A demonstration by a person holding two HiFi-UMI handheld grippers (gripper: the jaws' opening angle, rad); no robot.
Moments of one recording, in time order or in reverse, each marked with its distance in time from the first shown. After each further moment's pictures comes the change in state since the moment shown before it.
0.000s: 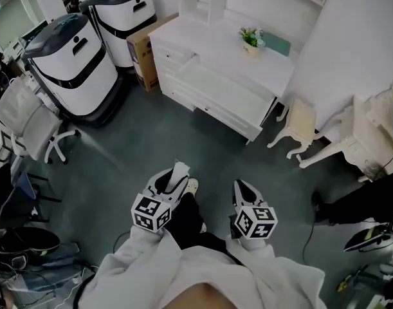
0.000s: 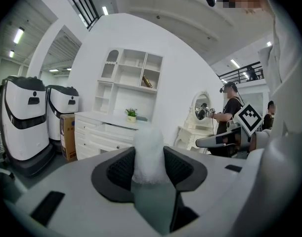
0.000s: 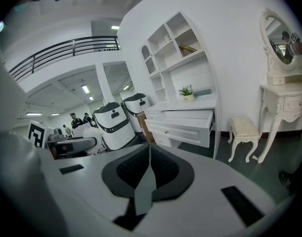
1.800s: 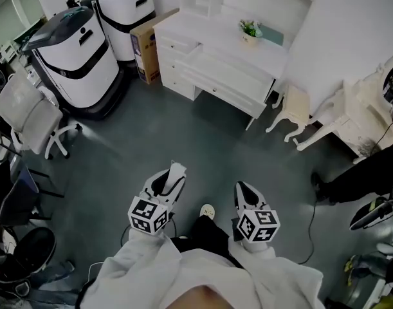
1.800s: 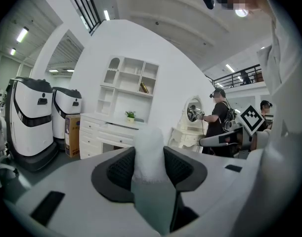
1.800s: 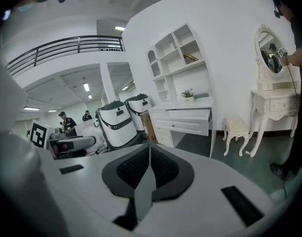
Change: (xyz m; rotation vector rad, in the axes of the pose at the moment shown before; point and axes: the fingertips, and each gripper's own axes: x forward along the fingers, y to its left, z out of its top) left arm -0.152 -0.011 -0.037 -0.003 -0.027 -0.042; right arm -0.101 0.106 -0.070 -0.024 -0.027 -0.060
